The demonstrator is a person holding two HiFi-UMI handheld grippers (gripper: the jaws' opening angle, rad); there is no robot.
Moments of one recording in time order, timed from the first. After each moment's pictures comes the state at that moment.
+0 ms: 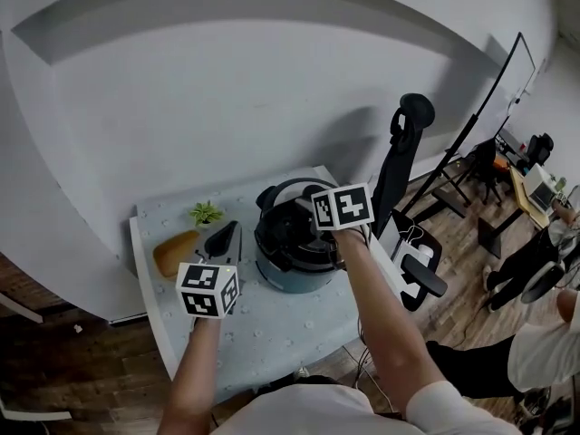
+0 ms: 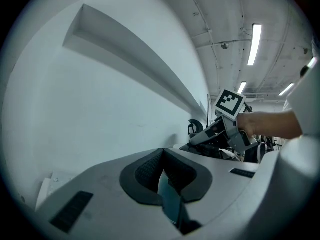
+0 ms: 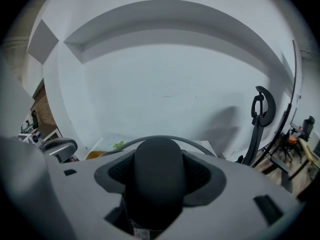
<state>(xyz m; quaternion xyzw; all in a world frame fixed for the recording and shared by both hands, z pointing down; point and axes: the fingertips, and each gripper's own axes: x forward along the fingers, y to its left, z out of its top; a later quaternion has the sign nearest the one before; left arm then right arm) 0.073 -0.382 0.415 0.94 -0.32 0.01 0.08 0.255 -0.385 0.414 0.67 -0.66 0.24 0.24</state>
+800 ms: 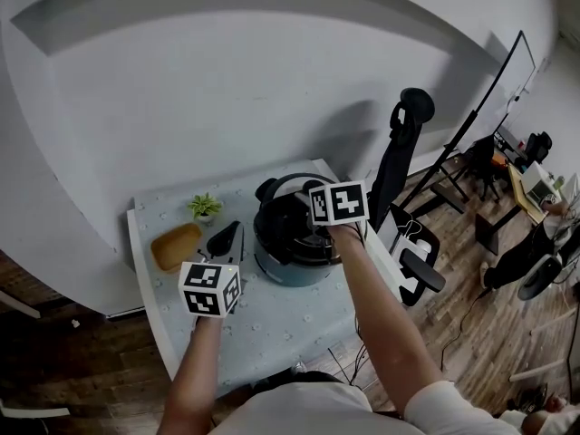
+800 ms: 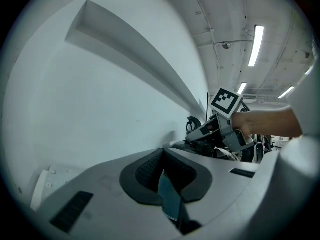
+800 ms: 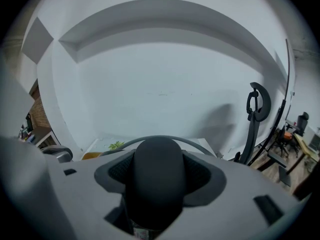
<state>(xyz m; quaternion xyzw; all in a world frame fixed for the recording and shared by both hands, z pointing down) 0.075 -0.369 0.432 0.95 -0.31 0.01 0.09 0.259 -0.383 0.425 0.69 -0.64 0.24 0.23</state>
